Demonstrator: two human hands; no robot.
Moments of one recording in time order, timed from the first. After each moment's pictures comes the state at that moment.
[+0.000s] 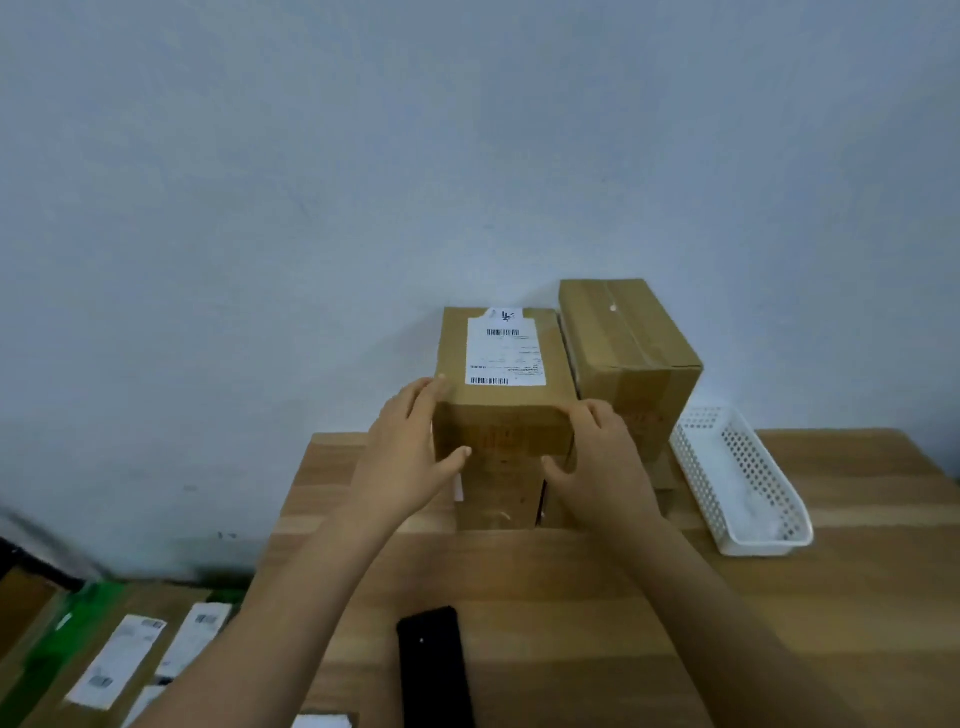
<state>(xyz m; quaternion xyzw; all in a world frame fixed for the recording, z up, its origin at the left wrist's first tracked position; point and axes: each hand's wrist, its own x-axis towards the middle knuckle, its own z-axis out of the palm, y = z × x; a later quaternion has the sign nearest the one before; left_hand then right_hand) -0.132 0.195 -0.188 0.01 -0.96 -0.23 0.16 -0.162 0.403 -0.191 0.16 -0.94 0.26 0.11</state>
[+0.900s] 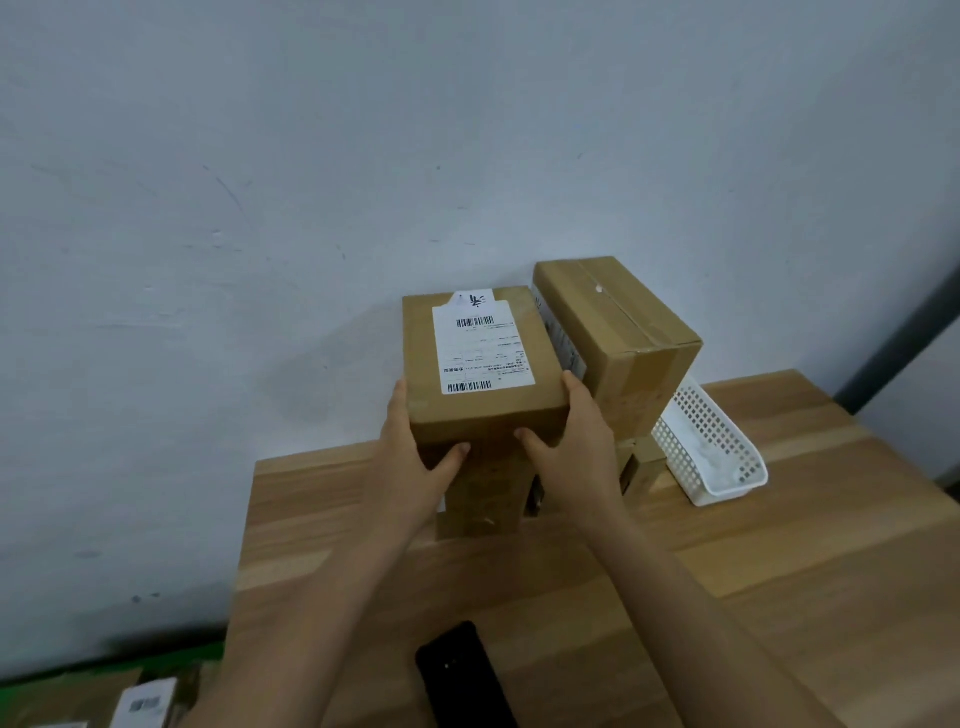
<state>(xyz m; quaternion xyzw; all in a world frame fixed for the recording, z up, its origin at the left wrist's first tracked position) -0.170 0.153 -0.232 -0.01 -0.85 -0.52 0.12 -0.171 0.327 -0.203 -0.05 -0.90 0.42 0.14</state>
